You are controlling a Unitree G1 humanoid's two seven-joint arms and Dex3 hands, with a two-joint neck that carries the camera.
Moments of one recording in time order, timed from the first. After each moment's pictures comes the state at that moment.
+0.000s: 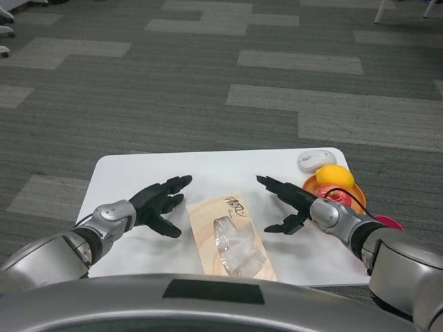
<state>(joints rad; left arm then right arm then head) -0.47 0.23 -0.64 1.32 -0.45 -0.48 -0.44 -0.58 -0.36 1.13 1.21 0.22 -0.54 0.00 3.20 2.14</state>
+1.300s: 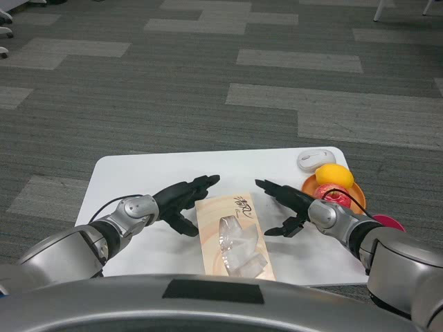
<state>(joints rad) -0.53 0.15 -0.71 1.30 -0.30 -0.55 -0.37 -0.58 -0.35 1.16 1.22 0.21 -0.52 0.00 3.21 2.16</state>
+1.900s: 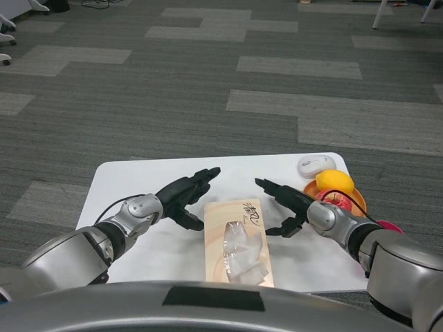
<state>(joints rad) -0.54 0.13 -0.66 1.30 -0.34 -0.55 -0.33 -0.60 -0.35 1.16 1.22 0.21 -0.52 -0.04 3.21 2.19</state>
